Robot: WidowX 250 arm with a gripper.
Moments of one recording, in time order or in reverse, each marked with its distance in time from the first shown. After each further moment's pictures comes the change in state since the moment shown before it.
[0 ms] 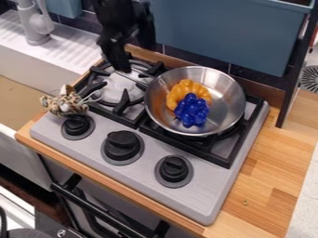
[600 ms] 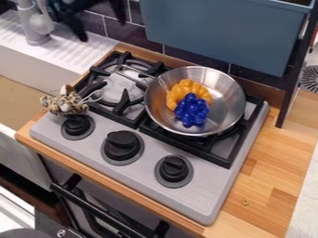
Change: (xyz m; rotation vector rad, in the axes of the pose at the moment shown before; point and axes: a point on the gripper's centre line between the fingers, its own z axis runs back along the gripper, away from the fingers) arm 0.042 0.008 0.040 -0.059 0.071 -0.661
